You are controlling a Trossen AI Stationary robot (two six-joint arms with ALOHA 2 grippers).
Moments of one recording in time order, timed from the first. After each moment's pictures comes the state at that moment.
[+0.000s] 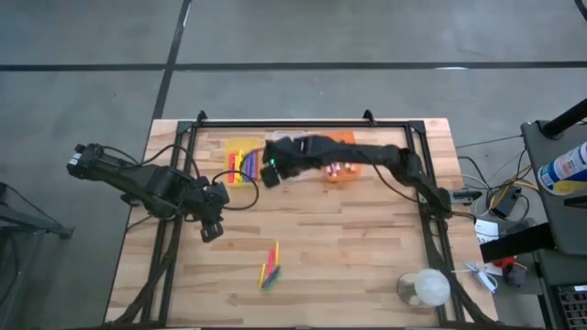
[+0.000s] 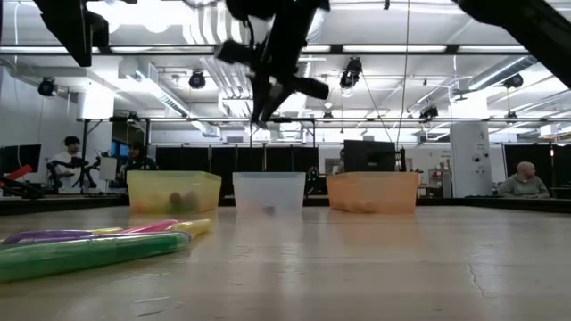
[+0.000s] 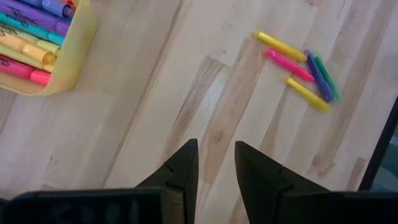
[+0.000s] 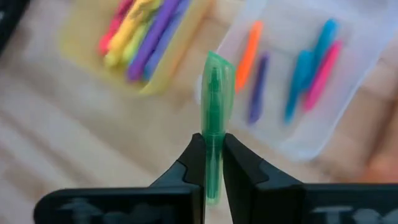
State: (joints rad) left arm -0.33 1.08 1.12 -1.22 -0.10 -0.75; right arm -0.11 2.23 2.19 -1.10 0.22 0.92
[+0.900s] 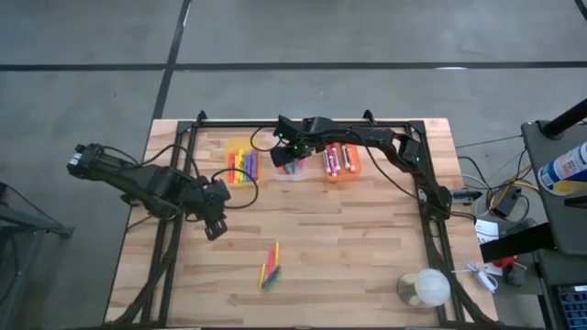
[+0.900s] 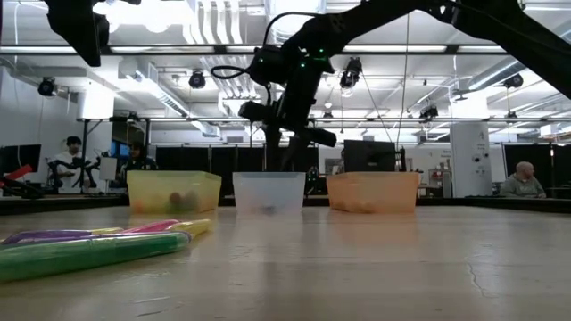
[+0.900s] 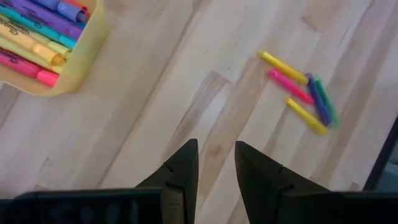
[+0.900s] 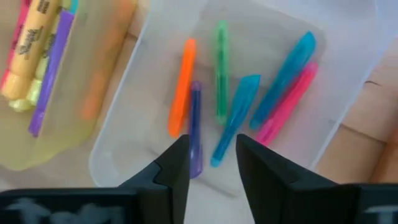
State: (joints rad) left arm -0.33 1.08 1.12 -1.19 -0.14 -0.84; right arm -0.34 2.24 1.97 -0.90 0.05 0.83
